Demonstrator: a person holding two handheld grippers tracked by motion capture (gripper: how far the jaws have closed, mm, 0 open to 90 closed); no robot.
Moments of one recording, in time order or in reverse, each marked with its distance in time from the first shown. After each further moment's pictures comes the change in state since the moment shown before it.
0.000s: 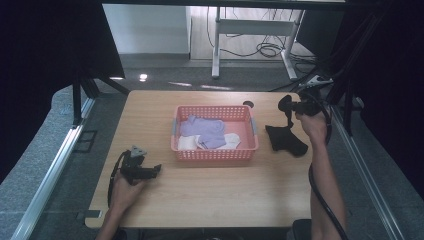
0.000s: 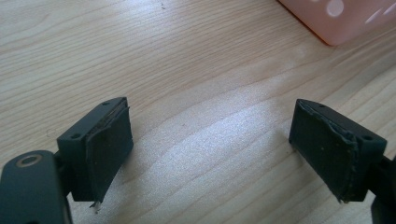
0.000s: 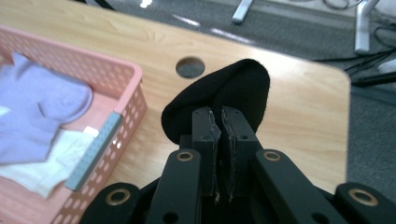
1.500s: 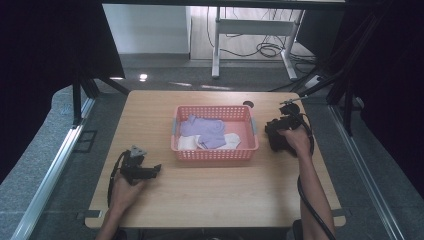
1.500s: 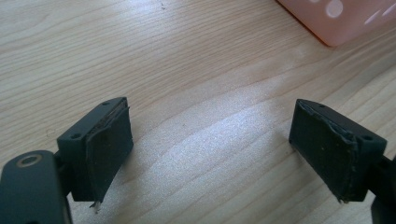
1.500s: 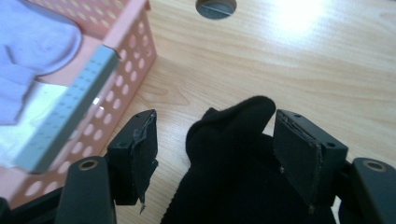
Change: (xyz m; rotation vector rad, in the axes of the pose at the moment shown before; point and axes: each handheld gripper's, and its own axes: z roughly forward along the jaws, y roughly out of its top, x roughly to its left) left arm 0.000 0.000 0.000 0.000 -0.003 -0.004; right arm 0.022 -0.040 0.063 0.130 0.038 -0.019
